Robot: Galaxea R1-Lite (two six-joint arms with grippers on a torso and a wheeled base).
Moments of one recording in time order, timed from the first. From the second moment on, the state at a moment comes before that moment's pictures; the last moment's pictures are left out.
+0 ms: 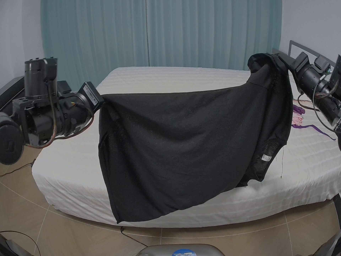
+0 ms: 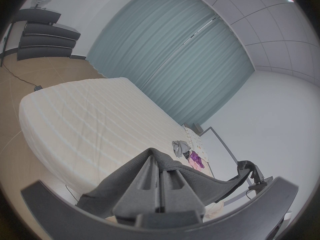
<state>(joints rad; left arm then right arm) -0.40 1.54 -1.00 -0.29 0.10 -0.81 0.27 1.56 -0.92 -0.89 -0.04 0.67</state>
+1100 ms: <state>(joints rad) -0.32 2.29 -1.48 -0.45 0.09 -0.79 0.21 2.28 -1.33 -0.93 -0.10 0.61</state>
